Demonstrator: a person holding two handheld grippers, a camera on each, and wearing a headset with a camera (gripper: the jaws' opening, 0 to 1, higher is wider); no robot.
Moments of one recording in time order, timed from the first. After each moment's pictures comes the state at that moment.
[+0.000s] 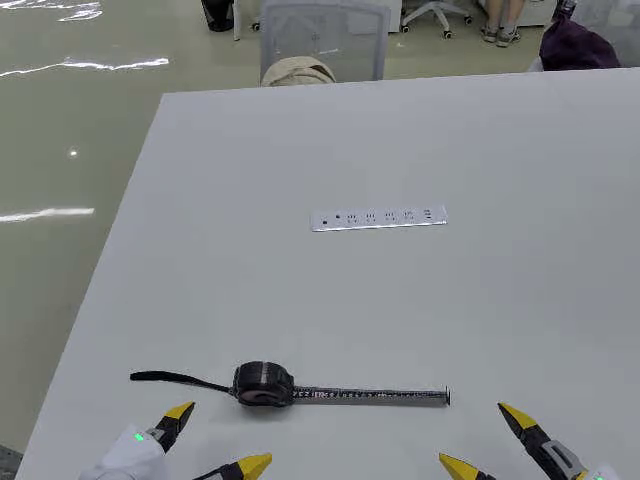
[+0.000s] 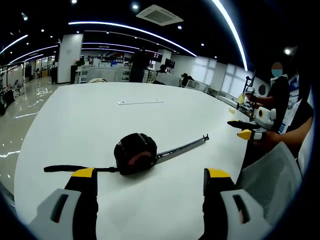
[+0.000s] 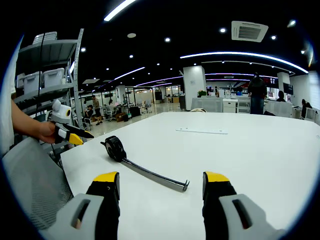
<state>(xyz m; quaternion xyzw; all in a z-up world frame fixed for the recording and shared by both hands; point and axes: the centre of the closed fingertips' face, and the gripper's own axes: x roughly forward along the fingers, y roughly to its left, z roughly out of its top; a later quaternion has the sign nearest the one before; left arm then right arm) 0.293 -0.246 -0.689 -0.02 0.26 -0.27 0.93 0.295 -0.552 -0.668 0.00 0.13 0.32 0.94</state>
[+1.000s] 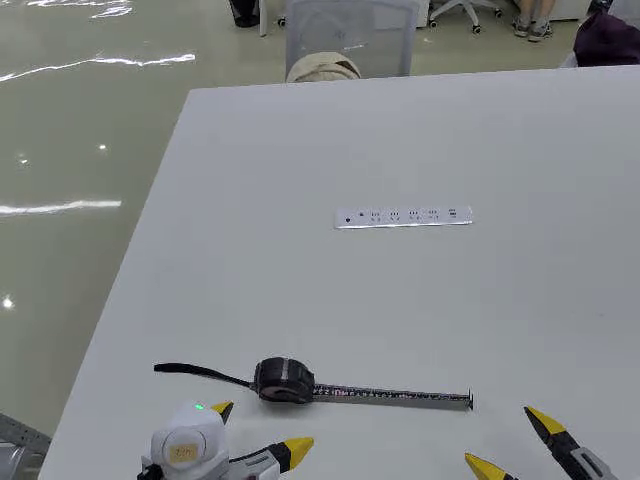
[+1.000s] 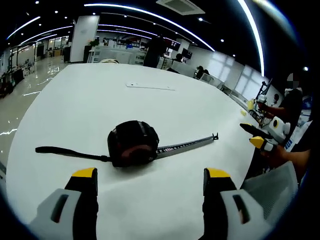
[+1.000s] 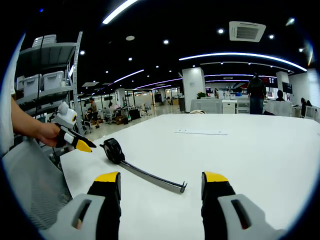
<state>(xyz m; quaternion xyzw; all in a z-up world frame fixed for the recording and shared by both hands) 0.306 -0.268 -0.718 -0.06 0.34 -0.21 0.92 0.300 -0.559 -0.669 0.01 0.12 0.32 0.94</state>
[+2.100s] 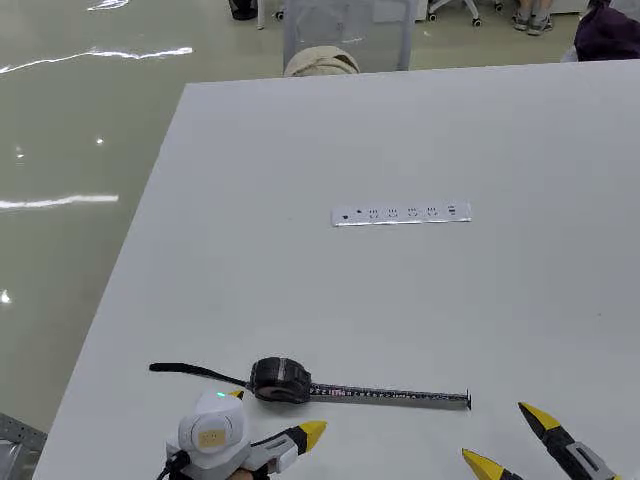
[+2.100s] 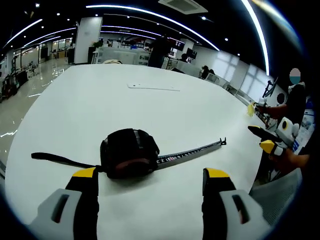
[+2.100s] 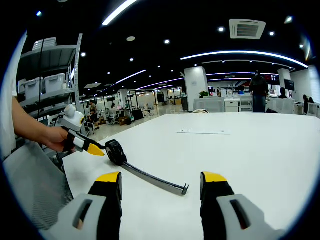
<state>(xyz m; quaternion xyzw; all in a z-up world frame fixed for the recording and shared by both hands) 0.331 -0.284 -0.723 -0.05 0.33 -0.19 0.92 0.305 -0.557 -0.667 0.02 0.12 0.33 0.93</state>
